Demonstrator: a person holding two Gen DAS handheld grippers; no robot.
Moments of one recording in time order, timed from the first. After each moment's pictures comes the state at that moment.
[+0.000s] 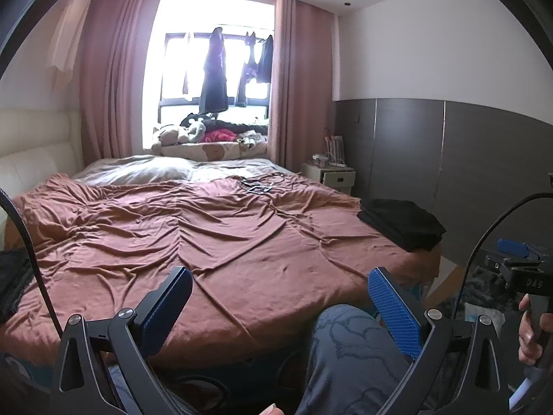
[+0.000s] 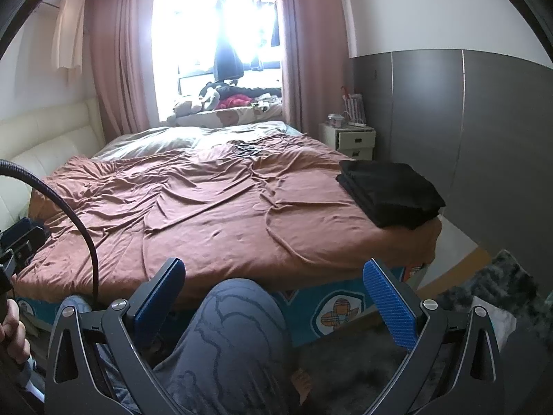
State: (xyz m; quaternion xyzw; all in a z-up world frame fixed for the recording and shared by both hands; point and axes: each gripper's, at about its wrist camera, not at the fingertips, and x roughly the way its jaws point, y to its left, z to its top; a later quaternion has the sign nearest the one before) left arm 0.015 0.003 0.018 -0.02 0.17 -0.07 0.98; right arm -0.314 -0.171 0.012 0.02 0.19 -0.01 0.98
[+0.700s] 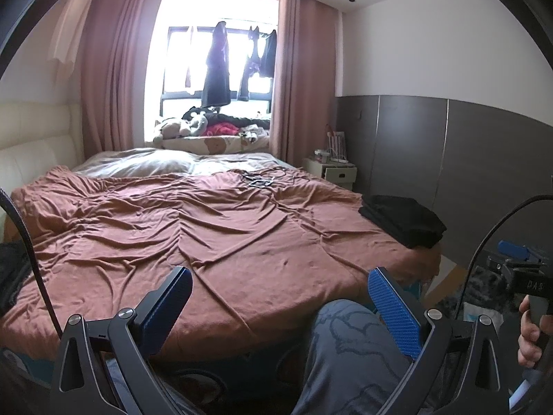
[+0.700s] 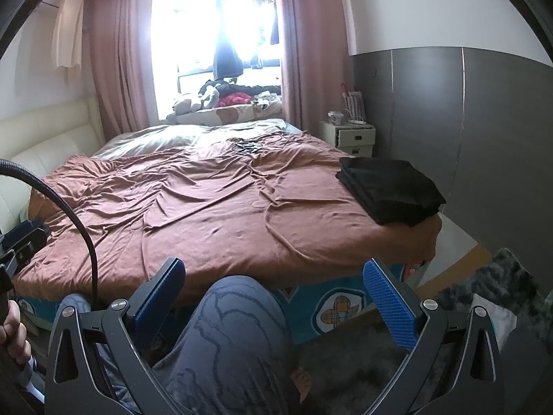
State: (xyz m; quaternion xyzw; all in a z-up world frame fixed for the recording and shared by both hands) left arm 0.017 0.007 0.014 -0.03 0.18 -0.07 0.98; right arm -0.310 -0.173 0.010 0.02 0.20 -0.01 0.98
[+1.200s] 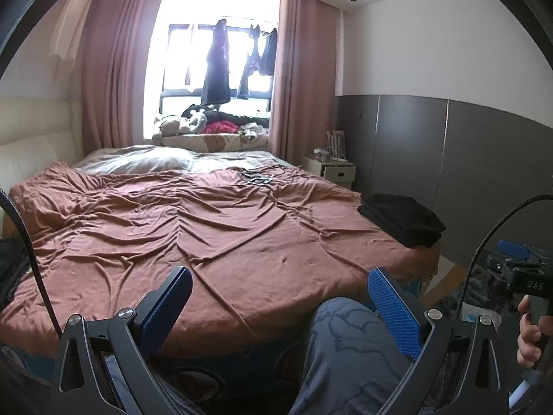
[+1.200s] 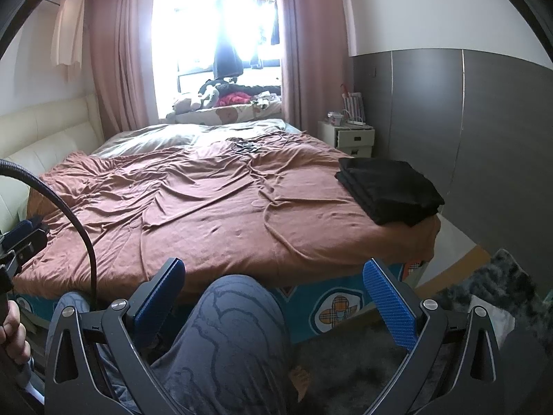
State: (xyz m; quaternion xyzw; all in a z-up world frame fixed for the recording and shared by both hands) left arm 0.017 0.008 0.011 -0.03 0.18 -0.08 0.98; right arm -0.312 -0.177 0.010 0.02 0.20 -0.01 0.98
